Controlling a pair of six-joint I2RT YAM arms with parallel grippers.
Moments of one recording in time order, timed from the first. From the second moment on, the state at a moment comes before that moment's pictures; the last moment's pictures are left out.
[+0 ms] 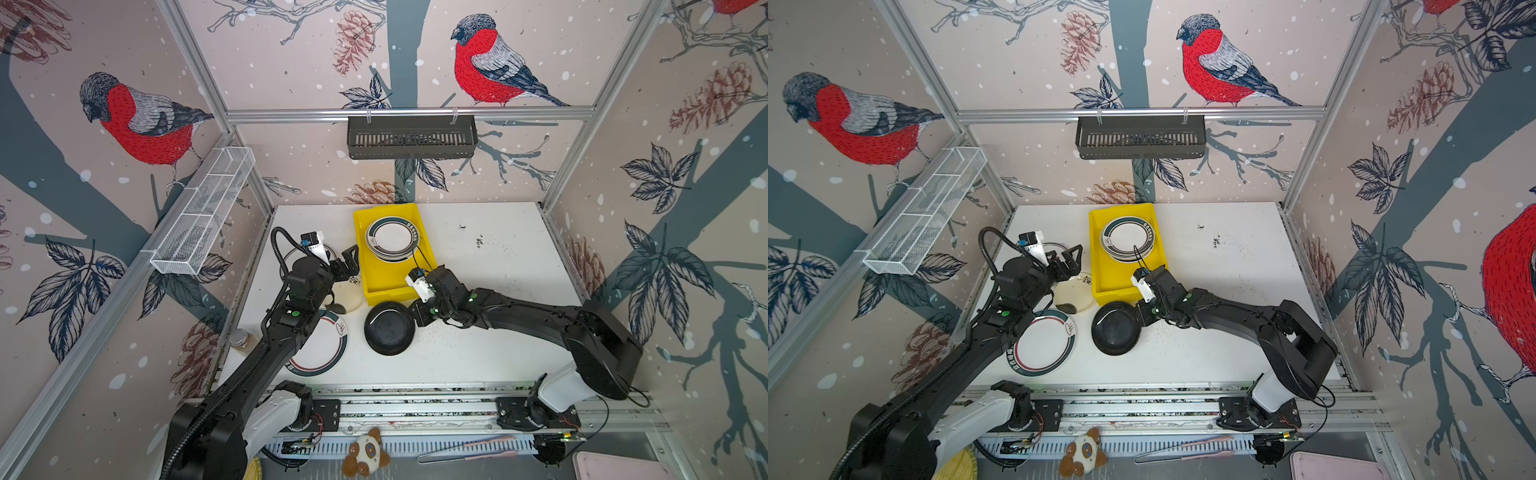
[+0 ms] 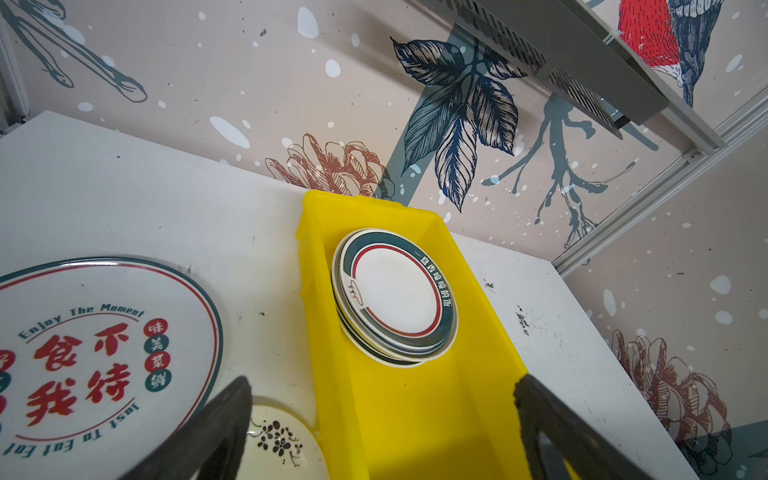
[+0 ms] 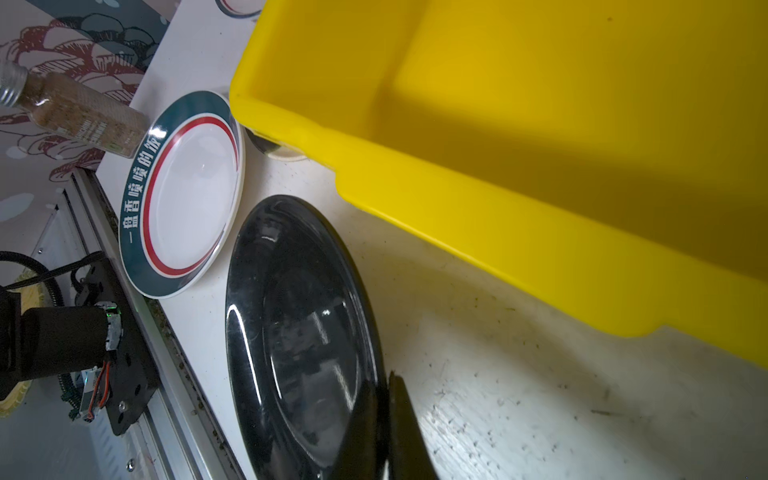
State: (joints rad) left arm -0.28 1.02 0.62 0.19 0.03 -0.47; right arm 0.85 1.54 0.87 -0.14 -0.29 0.36
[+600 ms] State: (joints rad) left arm -0.28 1.06 0.67 0.20 0.08 -0.47; right arm 0.67 1.55 0.92 0.03 -0.45 0.42
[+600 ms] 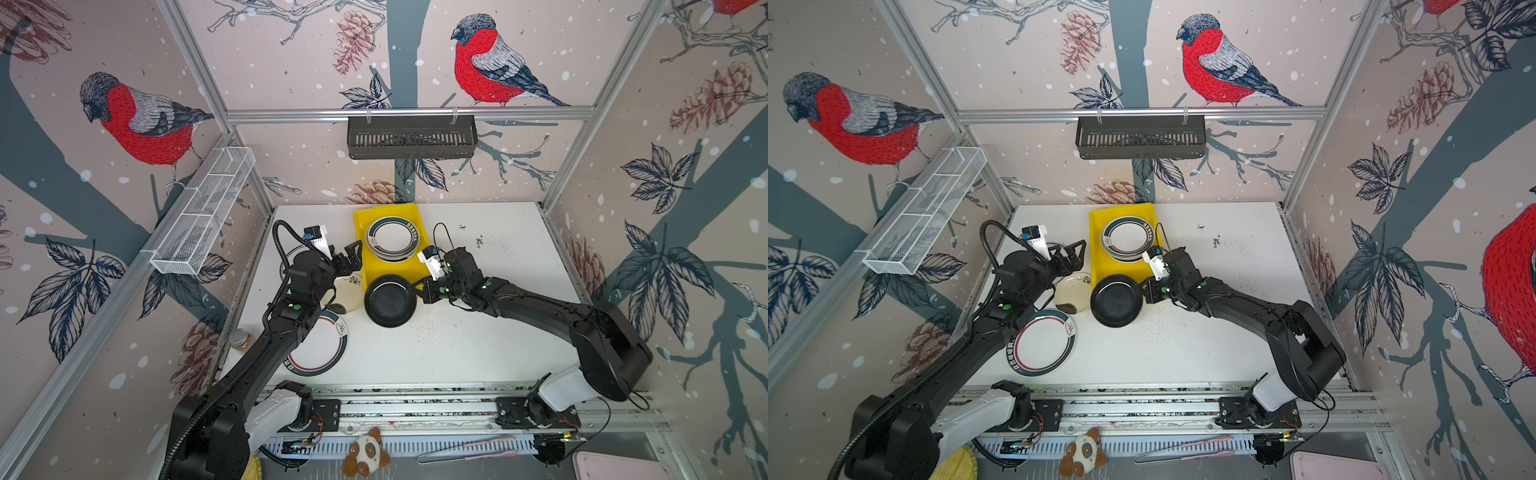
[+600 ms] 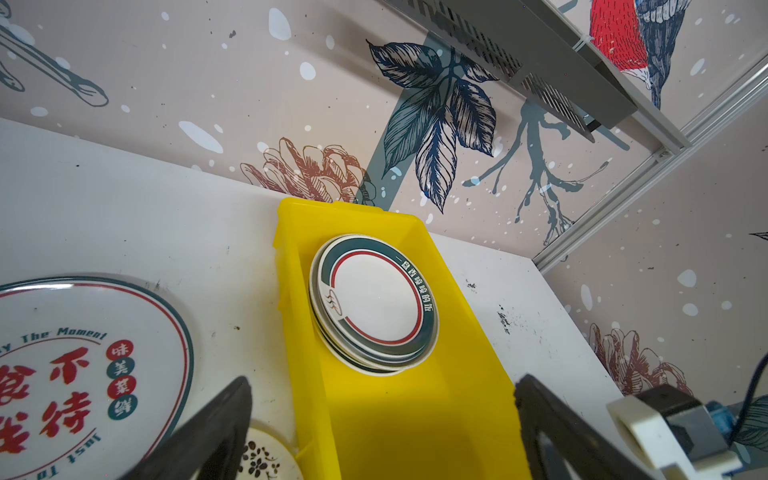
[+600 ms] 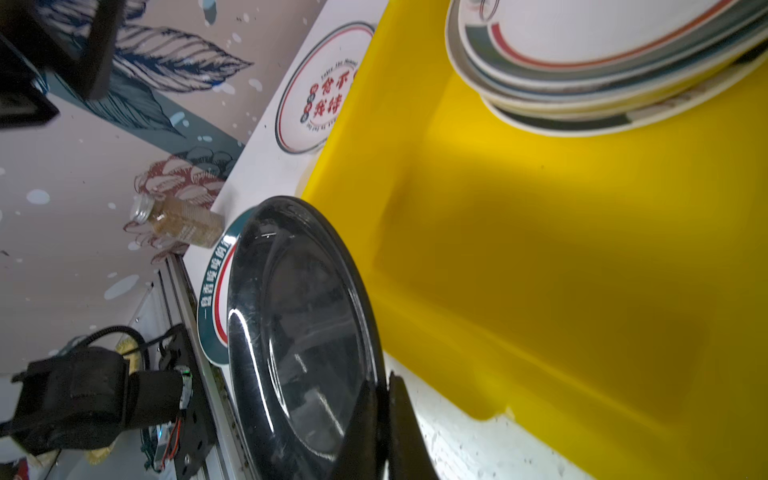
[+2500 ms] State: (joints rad) left arm -0.22 1.22 0.74 0.09 -0.03 -0.51; right arm 0.54 1.50 1.20 -0.01 -0.03 0.35
